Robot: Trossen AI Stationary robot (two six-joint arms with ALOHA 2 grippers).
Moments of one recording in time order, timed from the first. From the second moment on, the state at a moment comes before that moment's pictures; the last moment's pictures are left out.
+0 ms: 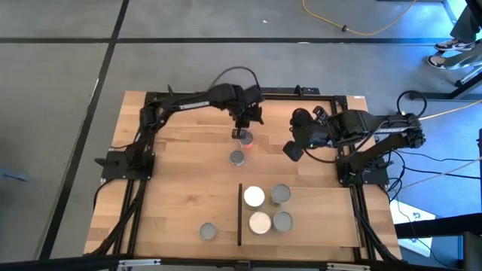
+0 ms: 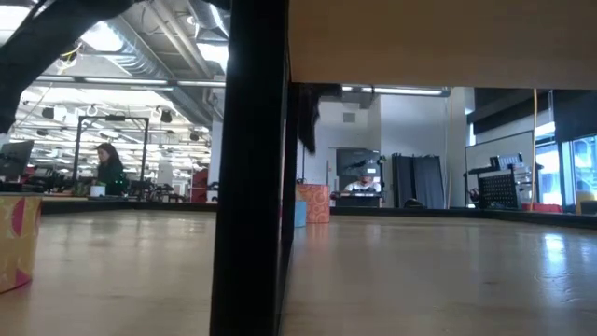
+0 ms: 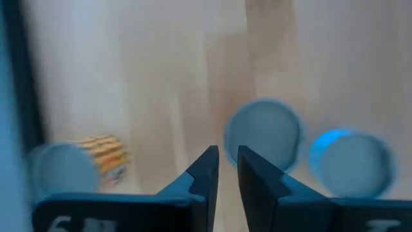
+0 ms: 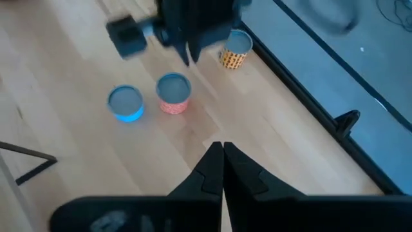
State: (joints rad) left arm 0.37 2.08 1.93 -1.01 0.08 0.46; right arm 0.17 1.40 1.64 -1.33 0.57 0.65
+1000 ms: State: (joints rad) left arm 0.42 1.58 2.01 -1.57 0.16 0.25; right arm -0.22 1.66 1.71 -1.23 0.00 -0.48
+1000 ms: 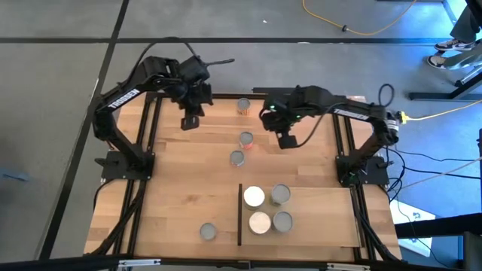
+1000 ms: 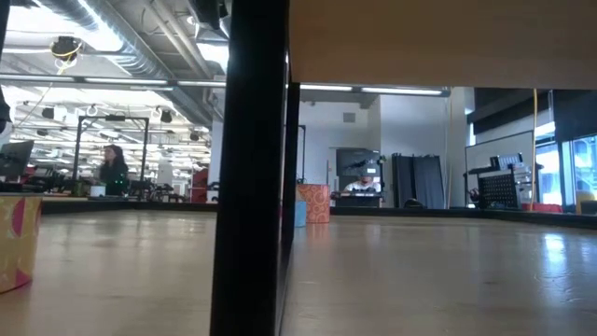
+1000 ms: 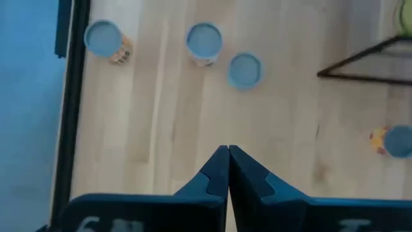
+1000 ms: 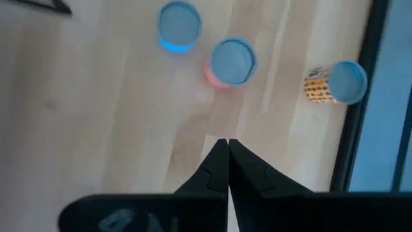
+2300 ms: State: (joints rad) left arm 0.42 1.57 2.00 -1.57 0.13 0.27; right arm -0.22 2.02 1.71 -0.99 -0.02 -0.82
